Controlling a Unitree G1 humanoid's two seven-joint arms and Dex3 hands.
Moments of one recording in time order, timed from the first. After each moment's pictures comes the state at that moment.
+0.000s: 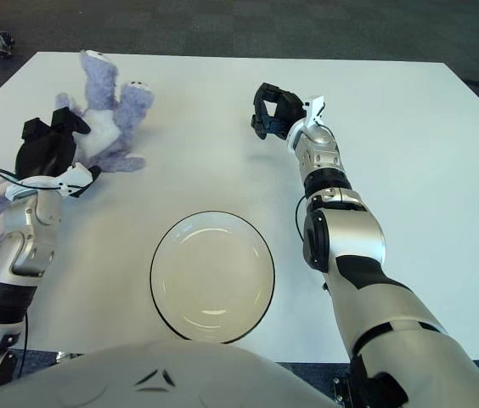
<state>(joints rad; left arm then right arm) -0.14 0.43 -0.10 -0.13 0.80 0.27 0.08 -0.95 -0.21 -0.20 1.13 0.13 -0.12 0.46</state>
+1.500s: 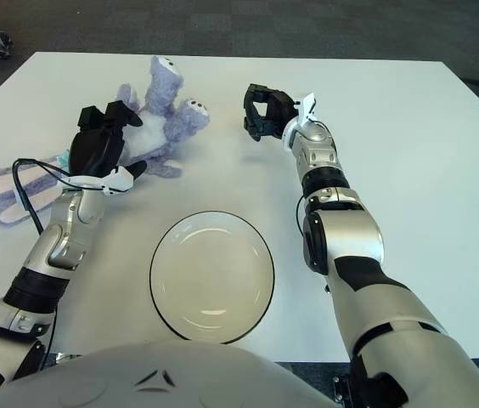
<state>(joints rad) -0.20 0.33 -0.22 -0.10 0.80 0.07 0.23 -0.95 -0.21 -0.11 1.09 0.11 -0.12 0.52</state>
